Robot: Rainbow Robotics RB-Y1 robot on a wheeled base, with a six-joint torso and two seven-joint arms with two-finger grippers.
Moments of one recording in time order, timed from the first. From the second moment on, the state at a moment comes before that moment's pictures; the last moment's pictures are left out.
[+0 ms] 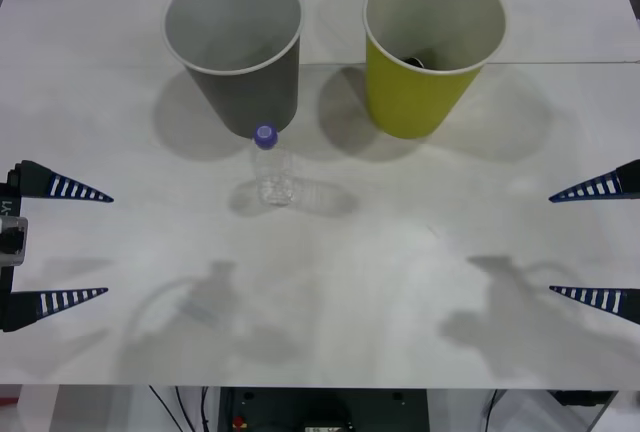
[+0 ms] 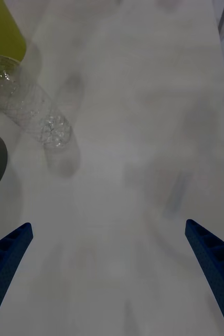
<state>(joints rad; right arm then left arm) 0.26 -1.13 -0.26 -2.01 1.31 -1.13 -0.09 0.26 1.13 0.26 -2.01 -1.31 -1.13 -0.09</state>
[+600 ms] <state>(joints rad) 0.26 -1.13 -0.26 -2.01 1.31 -1.13 -0.09 0.22 1.10 0.23 -1.95 -1.34 -1.21 -0.08</state>
